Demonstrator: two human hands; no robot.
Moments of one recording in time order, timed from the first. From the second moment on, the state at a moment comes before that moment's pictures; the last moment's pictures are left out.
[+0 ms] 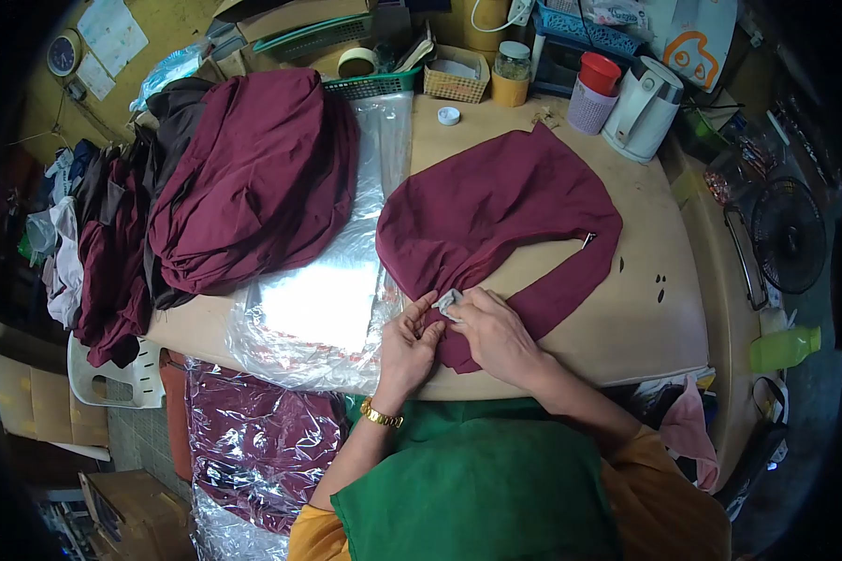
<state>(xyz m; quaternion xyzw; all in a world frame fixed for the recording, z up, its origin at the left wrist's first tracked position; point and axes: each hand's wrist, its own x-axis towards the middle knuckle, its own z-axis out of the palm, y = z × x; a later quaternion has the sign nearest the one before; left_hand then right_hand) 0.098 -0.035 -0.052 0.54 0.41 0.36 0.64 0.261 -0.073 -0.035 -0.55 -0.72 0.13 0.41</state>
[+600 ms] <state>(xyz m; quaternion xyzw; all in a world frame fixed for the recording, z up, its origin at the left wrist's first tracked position) 0.101 -0.034 -0.063 0.55 0.41 0.39 0.61 0.256 -0.077 -0.035 -0.53 -0.74 0.08 0.40</state>
